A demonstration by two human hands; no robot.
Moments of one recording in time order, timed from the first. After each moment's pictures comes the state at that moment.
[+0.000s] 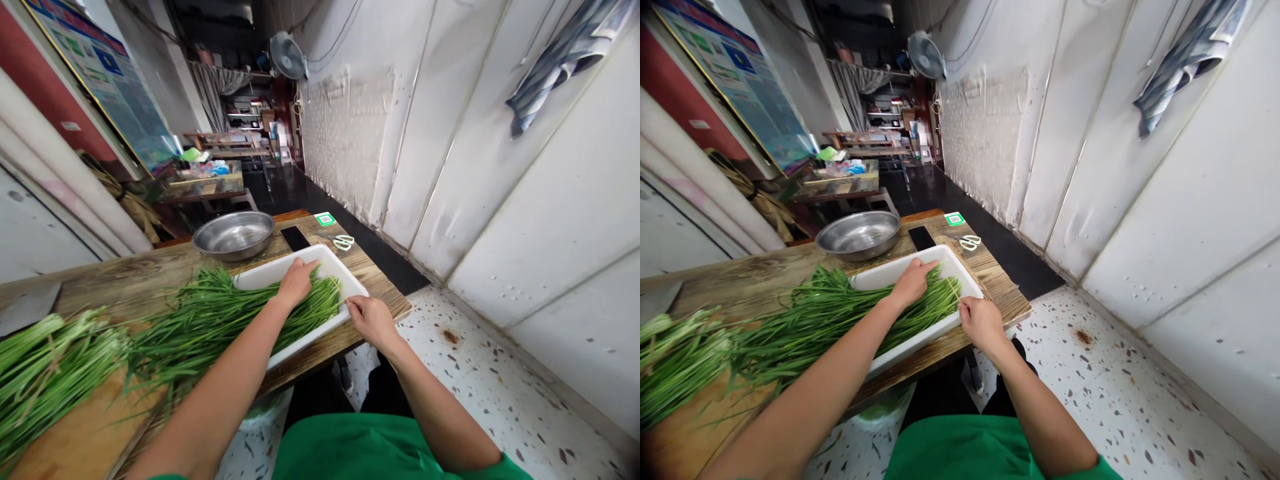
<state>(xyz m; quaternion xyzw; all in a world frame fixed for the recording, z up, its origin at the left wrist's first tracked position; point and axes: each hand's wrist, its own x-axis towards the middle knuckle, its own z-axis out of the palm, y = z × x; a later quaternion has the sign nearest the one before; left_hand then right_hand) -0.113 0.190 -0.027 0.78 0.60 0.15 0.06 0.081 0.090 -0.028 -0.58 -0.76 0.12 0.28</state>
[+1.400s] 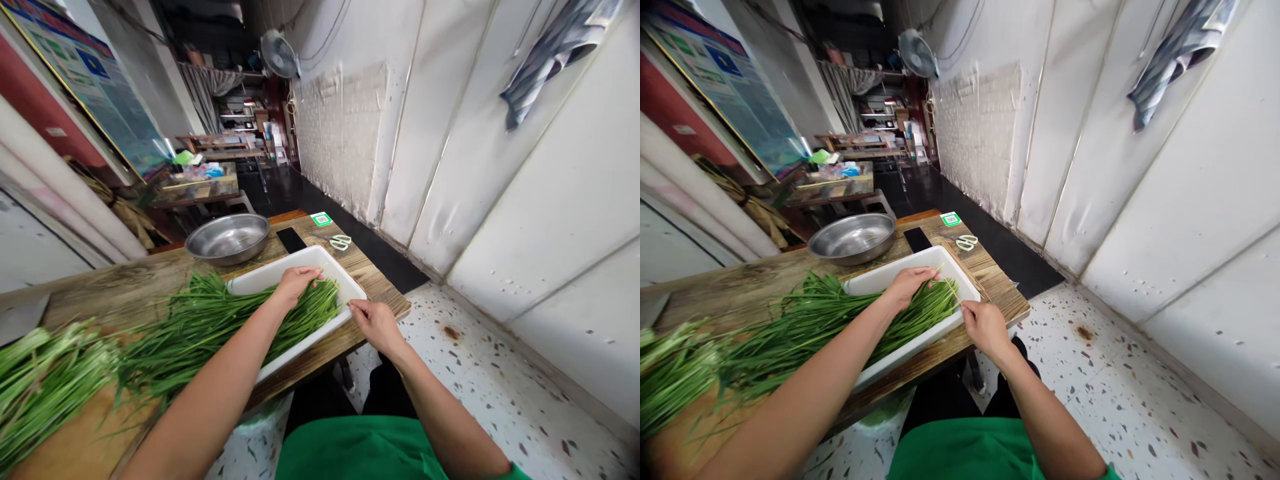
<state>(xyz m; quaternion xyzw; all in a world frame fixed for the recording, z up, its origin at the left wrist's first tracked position) -0.090 0.186 -0.016 0.51 0.53 0.44 0.51 0.092 0.086 -0.032 -0.54 -0.75 0.17 0.34</state>
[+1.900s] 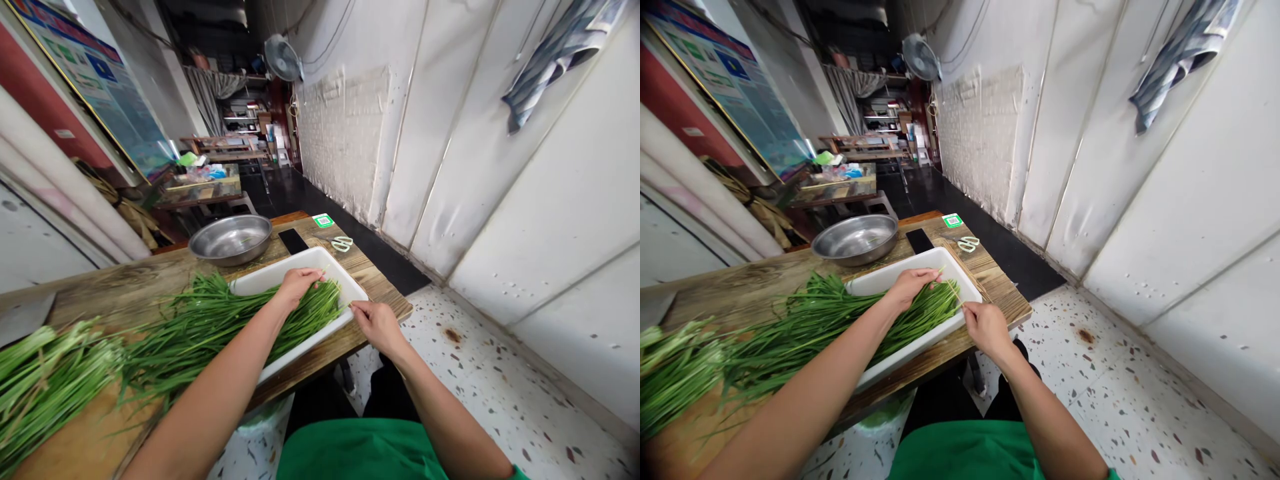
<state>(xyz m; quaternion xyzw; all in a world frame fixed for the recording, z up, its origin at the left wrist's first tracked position) -0.093 0.186 -0.019 0.55 0.52 0.44 0.49 0.092 0.088 -0.032 -0.54 -0.76 0.17 0.33</state>
